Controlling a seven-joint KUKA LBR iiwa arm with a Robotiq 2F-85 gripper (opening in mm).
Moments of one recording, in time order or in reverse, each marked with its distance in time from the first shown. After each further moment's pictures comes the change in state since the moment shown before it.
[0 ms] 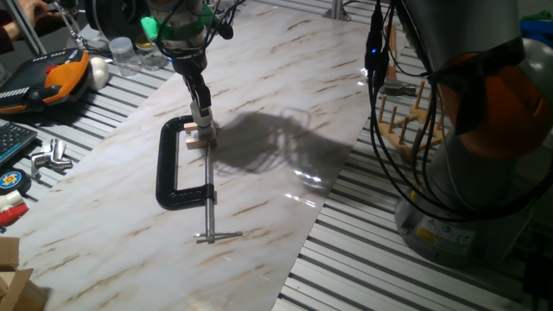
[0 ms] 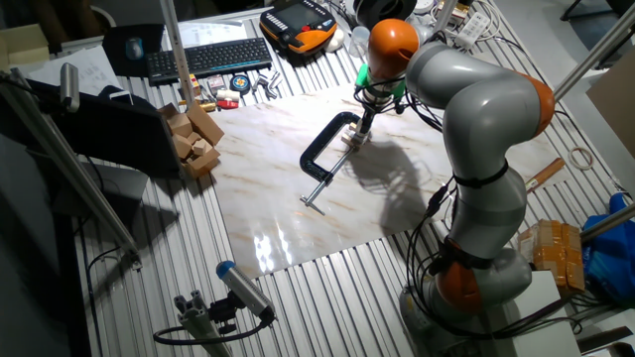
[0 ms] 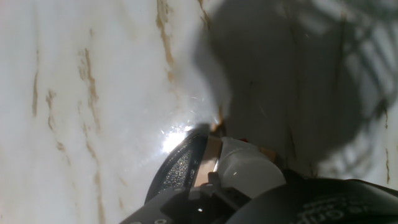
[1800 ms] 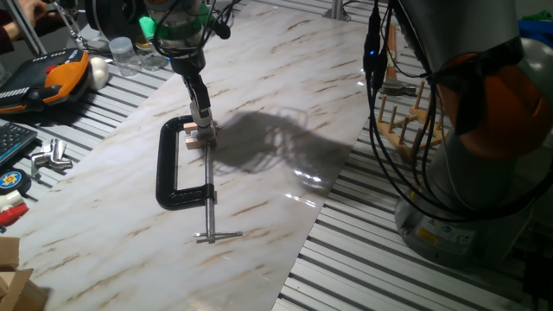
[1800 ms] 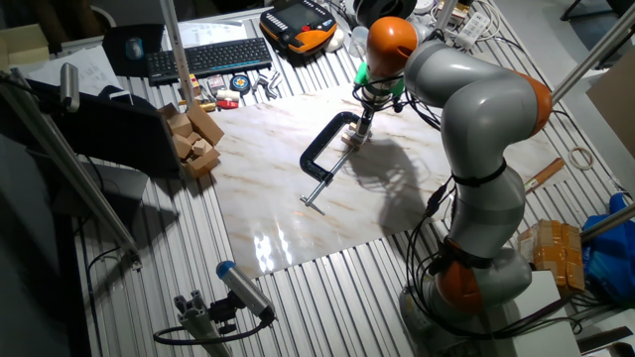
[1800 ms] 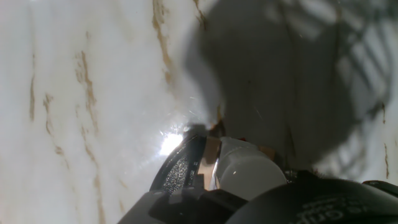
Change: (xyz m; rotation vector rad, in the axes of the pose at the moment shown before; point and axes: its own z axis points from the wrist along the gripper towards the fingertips) arm 0.001 0.001 0.000 0.008 -0.007 0.027
